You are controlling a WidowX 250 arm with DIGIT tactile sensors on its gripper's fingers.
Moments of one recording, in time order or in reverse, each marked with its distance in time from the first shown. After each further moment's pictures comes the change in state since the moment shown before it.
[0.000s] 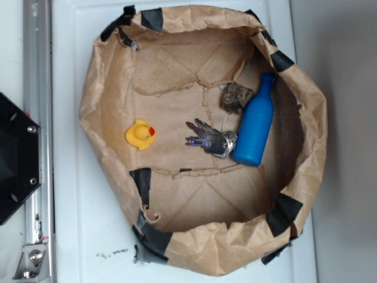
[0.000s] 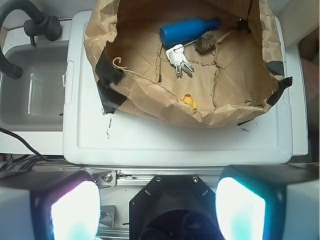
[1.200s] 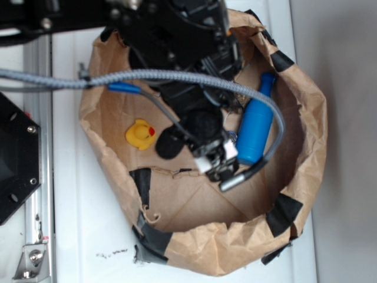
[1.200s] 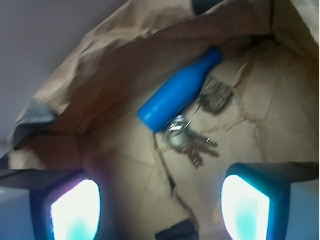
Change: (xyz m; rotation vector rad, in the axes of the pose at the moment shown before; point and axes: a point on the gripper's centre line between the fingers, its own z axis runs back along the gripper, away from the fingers) arm 0.127 0.042 -0.109 -0.212 -0.123 0.458
